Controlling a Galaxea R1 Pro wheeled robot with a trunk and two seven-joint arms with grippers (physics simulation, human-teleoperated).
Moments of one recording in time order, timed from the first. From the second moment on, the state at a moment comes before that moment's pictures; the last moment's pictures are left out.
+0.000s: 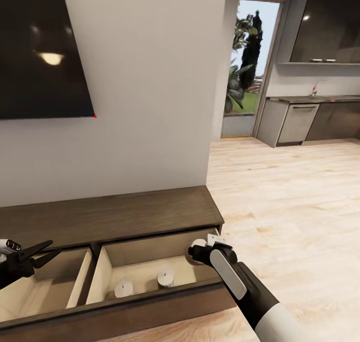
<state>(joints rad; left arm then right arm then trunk) -0.28 0.55 0.42 -0.97 0.62 0.91 -1.40 -0.57 0.04 0.48 -1.07 -0.91 0.63 -0.61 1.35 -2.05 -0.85</state>
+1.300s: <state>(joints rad) -0.28 0.55 0.41 -0.97 0.62 0.91 -1.40 -0.57 0.06 0.49 -1.00 -0.85 0.59 -0.61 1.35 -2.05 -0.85</state>
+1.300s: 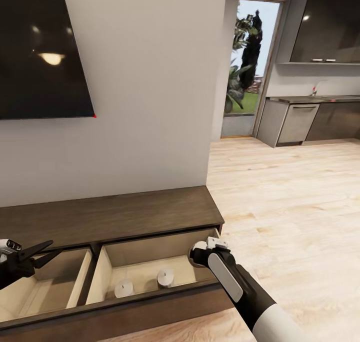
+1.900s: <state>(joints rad) -0.28 0.55 0.41 -0.97 0.62 0.91 -1.40 -0.57 0.05 0.49 -1.00 -0.85 0.59 -0.60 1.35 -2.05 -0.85</state>
